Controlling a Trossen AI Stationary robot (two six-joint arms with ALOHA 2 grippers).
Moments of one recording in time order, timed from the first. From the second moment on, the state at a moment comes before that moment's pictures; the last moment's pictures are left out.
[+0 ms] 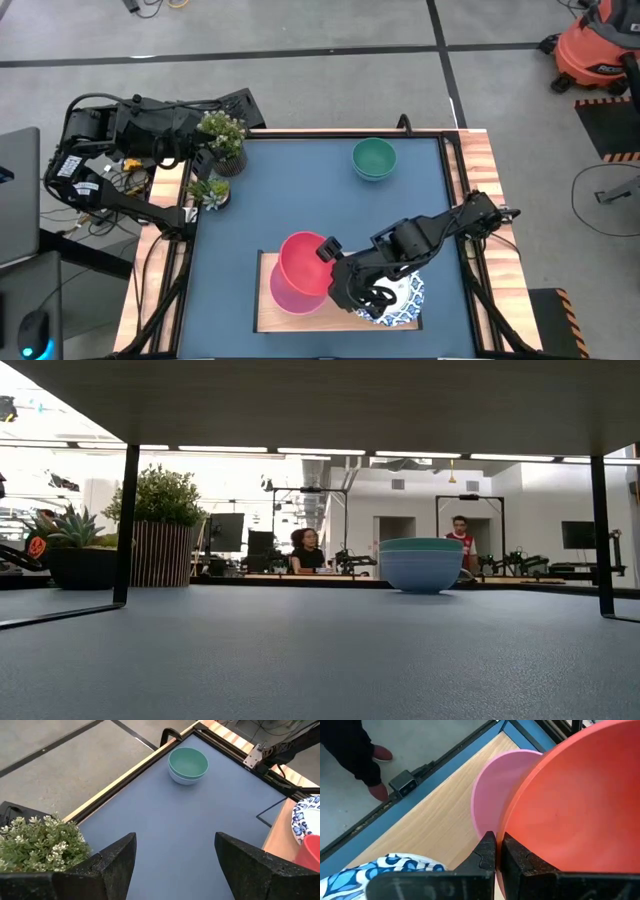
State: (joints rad) left arm 0.14 1.19 1.97 -1.45 -0.32 -0.49; right arm 0.46 1.98 2.29 -1.20 0.06 -0.37
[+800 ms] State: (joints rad) left arm 0.14 1.19 1.97 -1.45 -0.32 -0.52; right arm 0.47 1.98 2.29 -1.19 0.05 -0.37
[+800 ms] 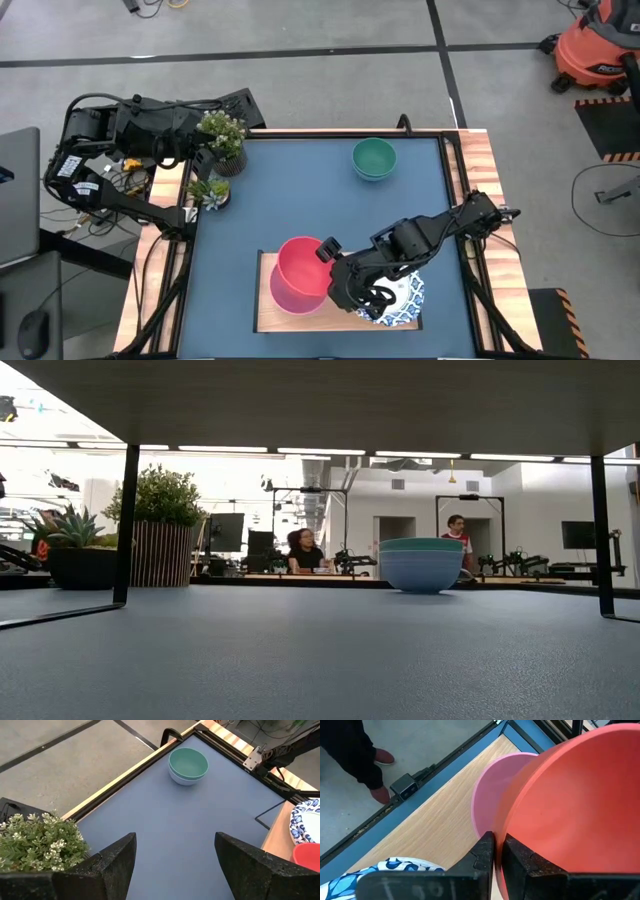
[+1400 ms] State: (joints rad) left arm 0.14 1.19 1.97 -1.45 -0.32 -0.52; right arm 0.47 1.98 2.29 -1.13 0.05 -0.37
